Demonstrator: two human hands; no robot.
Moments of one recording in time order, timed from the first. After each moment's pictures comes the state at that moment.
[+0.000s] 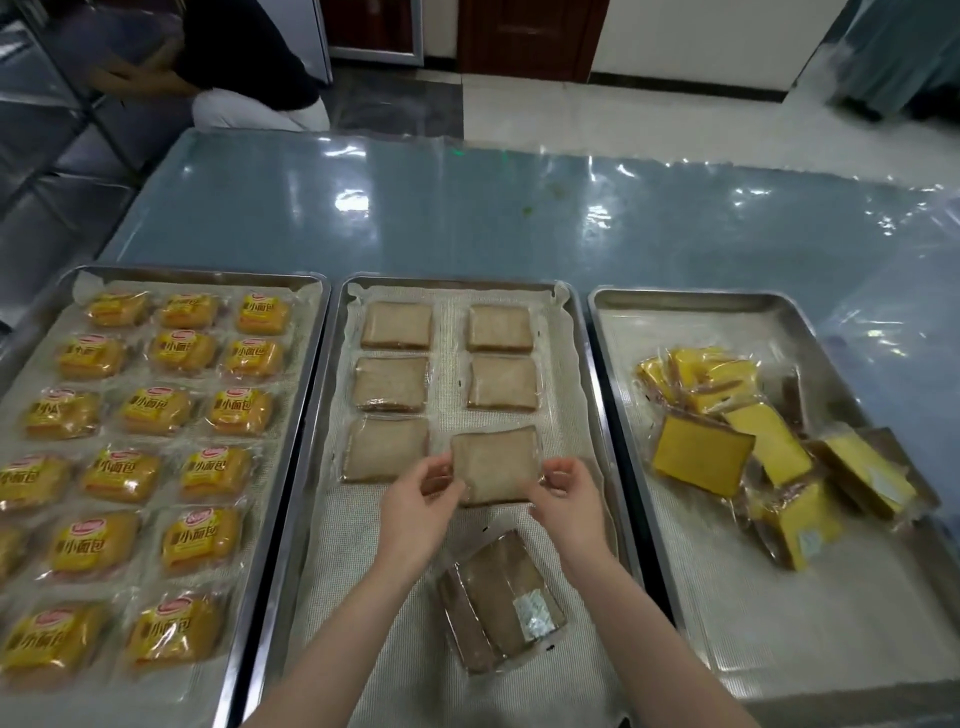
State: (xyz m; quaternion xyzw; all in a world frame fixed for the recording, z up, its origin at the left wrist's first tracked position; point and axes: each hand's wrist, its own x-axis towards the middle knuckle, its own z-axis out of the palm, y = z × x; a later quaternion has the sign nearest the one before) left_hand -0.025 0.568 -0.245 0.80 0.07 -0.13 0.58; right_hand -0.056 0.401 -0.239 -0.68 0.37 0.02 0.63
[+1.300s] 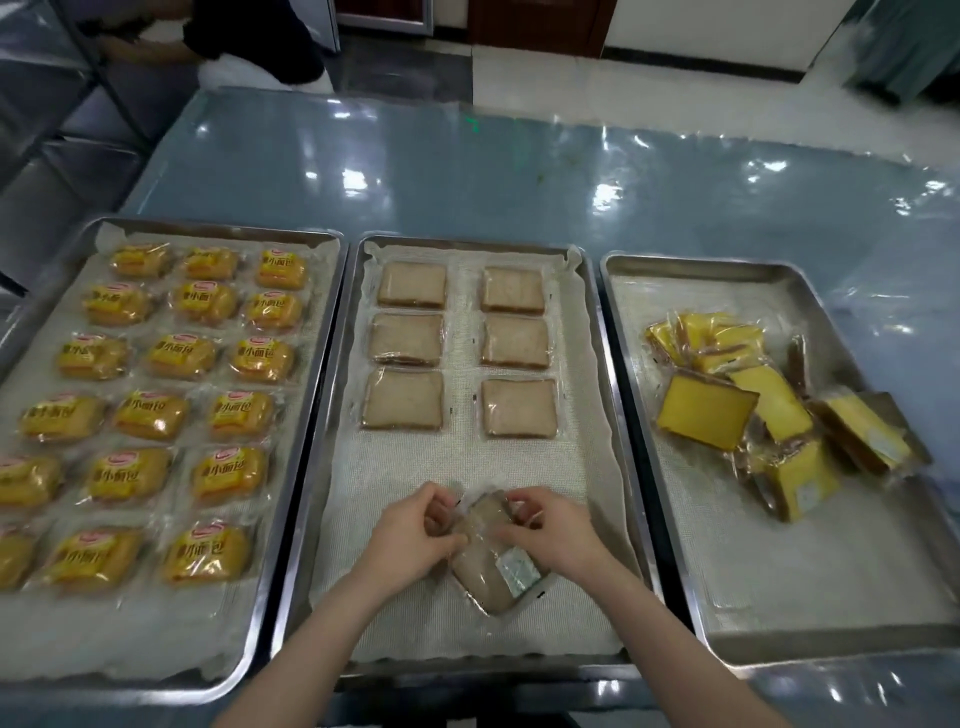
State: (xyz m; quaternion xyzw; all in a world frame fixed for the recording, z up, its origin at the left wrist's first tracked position) left_hand -0.089 0.621 -0.269 0.86 -0.05 -0.26 0.44; right_hand -0.118 0.422 -0.243 -0.87 0.16 0.23 0.40
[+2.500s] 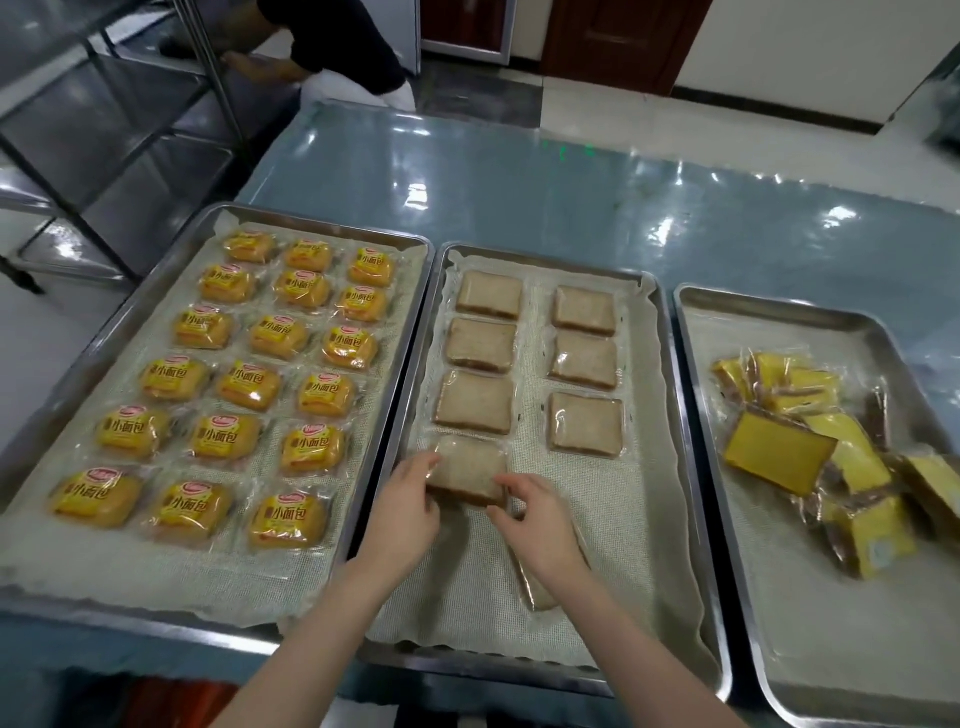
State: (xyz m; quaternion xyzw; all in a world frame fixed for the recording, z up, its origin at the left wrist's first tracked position) left_hand -0.081 0.686 -0.264 0.91 -0.02 -0.11 0.39; right_hand -0.100 0.512 -0.247 -0.91 0.09 0.13 0.39
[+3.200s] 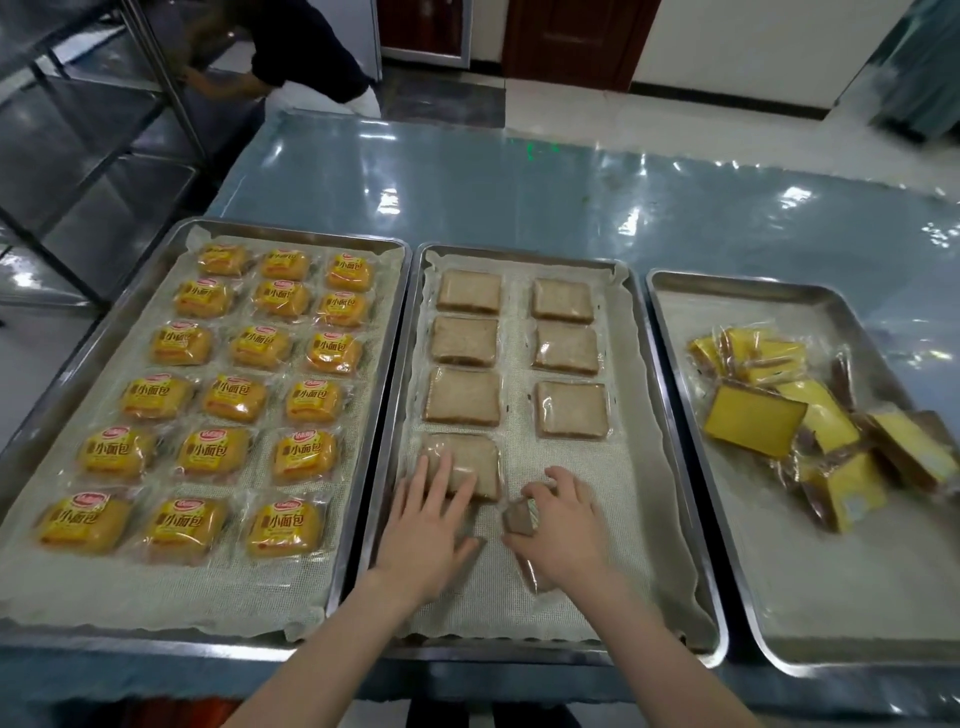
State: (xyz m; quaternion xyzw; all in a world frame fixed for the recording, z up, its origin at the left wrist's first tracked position) left_hand -0.103 0.677 -0.288 0.96 -0.23 -0.16 0.06; right_hand -0.123 0.490 -0.253 -0.97 0.08 0.15 0.14
